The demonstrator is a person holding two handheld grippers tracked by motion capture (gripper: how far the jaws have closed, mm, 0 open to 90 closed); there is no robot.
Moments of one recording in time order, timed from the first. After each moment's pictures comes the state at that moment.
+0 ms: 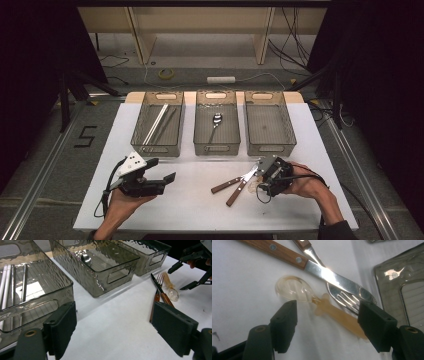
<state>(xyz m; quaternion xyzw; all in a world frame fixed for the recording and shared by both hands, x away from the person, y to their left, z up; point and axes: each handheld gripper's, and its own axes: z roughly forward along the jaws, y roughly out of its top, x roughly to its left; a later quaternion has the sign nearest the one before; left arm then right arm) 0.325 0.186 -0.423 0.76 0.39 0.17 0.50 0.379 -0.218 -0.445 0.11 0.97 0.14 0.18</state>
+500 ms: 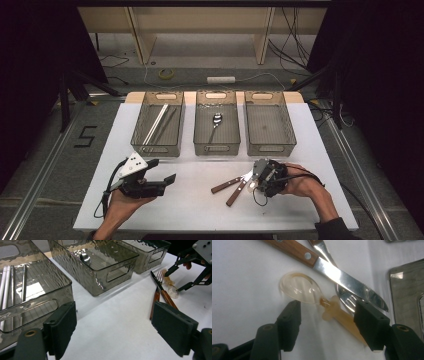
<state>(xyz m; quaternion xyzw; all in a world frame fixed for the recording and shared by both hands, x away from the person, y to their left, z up) 0.323 0.186 -0.423 0.77 0.38 0.18 0.49 0.382 -0.207 -0.457 0.08 0.98 0.11 0.17</state>
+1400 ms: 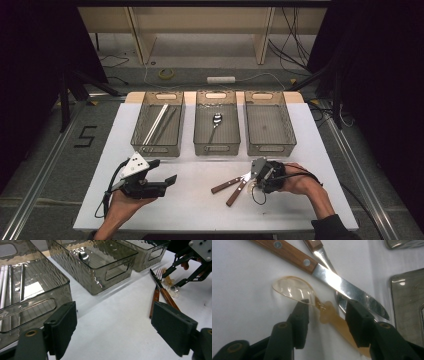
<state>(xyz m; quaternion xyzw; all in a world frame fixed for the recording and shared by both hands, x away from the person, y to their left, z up) 0.322 0.183 -0.425 0.77 0.37 0.17 0.48 0.388 -0.204 -0.460 0.06 0.98 0.12 0.16</state>
